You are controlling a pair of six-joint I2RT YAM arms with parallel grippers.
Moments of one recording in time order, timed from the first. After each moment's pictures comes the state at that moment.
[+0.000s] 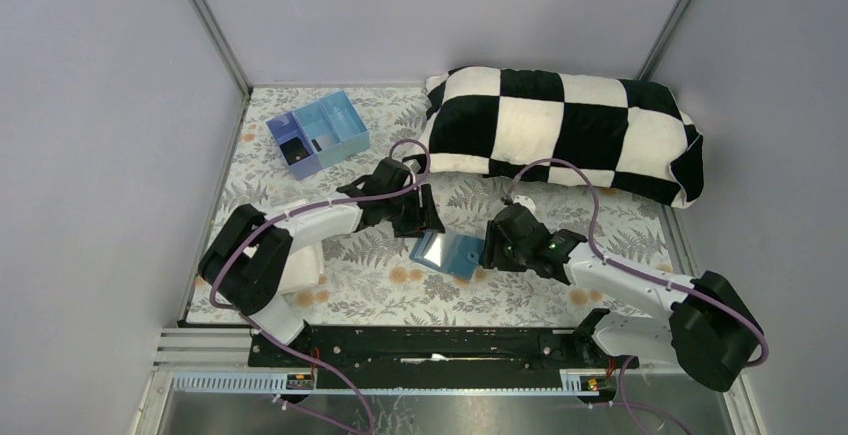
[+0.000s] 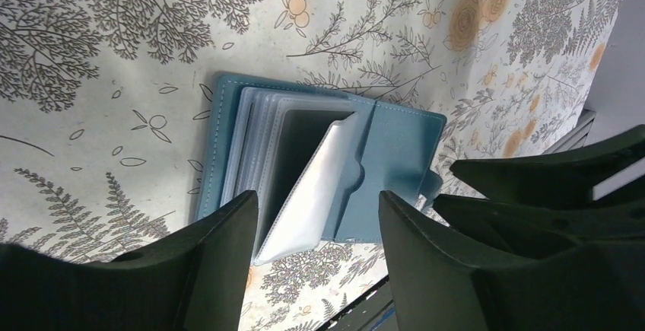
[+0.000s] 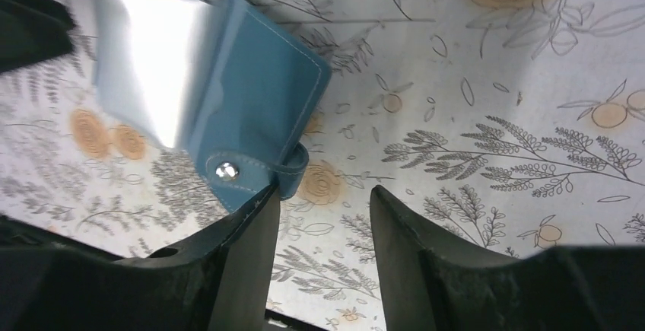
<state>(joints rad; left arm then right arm) -0.63 1.61 0.91 -0.19 0.33 -0.76 0.76 1.19 0.55 -0.35 0.09 0.77</state>
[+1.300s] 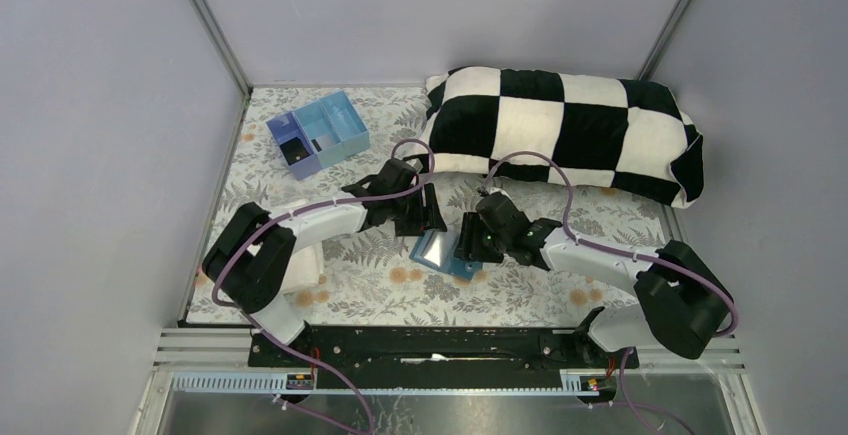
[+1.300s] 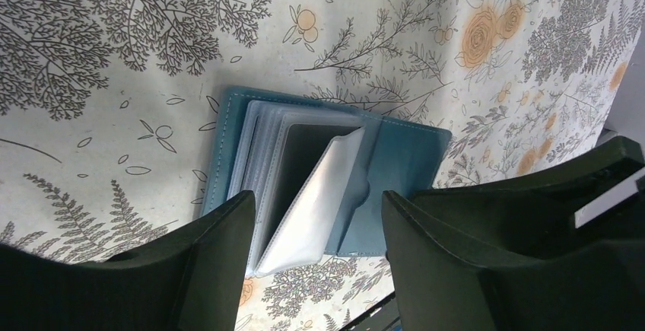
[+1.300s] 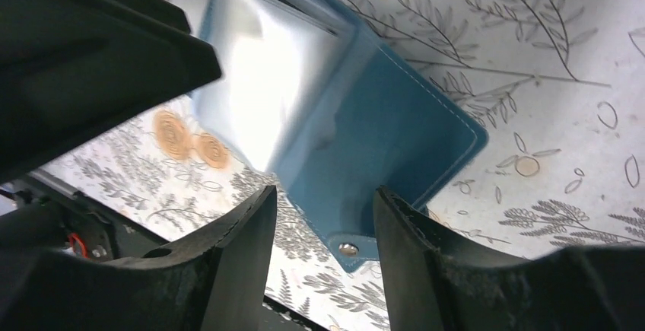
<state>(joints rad) -0.67 1.62 0.93 -0.21 0.25 -0.78 0.79 1.37 0.69 -0.22 -0.05 0.79</state>
